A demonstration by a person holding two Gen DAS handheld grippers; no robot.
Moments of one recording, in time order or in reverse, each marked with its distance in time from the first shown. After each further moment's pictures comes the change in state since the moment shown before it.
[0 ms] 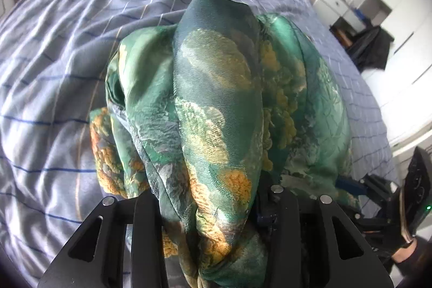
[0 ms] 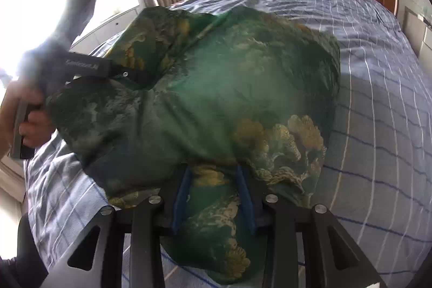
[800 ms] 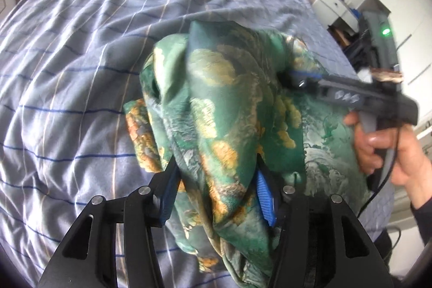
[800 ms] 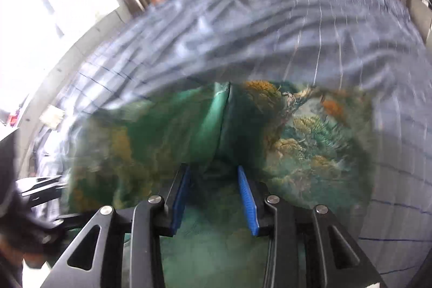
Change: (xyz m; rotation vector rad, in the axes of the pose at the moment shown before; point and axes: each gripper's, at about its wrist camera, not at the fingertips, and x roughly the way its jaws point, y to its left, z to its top) left arm -0.028 0.036 -0.009 -0.002 0.036 -0.001; right arm 0.085 0.001 0.159 0.114 0.153 -0.014
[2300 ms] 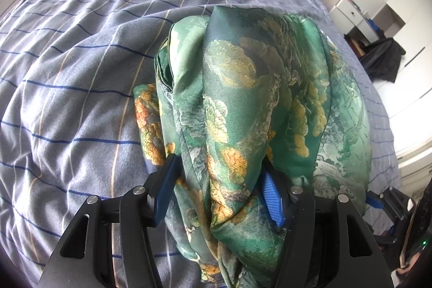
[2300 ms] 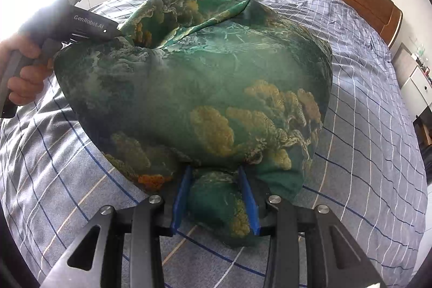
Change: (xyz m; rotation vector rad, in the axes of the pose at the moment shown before) left arm 0.013 -0.003 -0.012 -0.055 -0.036 0.072; right arm -0.075 0.062 -0.200 -0.272 -0.081 -0.215
